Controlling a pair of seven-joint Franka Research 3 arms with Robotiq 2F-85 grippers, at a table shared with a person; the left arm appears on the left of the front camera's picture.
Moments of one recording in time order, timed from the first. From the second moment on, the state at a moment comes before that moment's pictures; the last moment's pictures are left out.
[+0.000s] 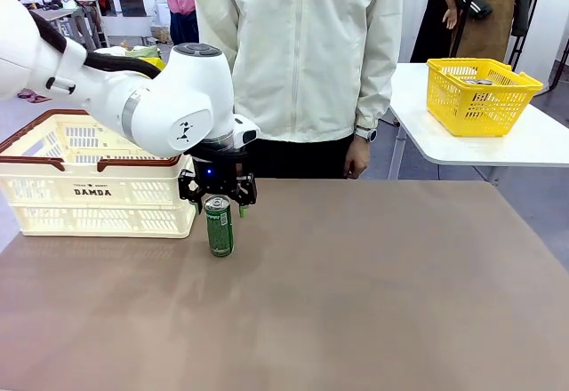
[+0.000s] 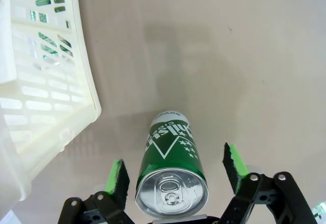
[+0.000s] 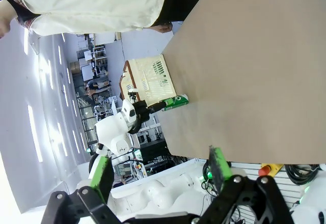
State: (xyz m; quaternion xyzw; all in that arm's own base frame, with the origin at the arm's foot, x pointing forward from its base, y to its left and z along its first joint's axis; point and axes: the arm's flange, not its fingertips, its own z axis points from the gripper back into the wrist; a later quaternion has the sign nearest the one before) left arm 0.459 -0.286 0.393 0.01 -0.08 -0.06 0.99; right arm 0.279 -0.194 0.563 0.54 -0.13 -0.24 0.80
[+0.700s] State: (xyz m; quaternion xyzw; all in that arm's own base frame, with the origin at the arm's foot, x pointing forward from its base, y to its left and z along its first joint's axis) left arm 0.457 -0.286 0.394 0.02 -0.06 -0.08 0.99; right arm 0.279 -0.194 0.563 0.54 -0.13 -0.24 0.80
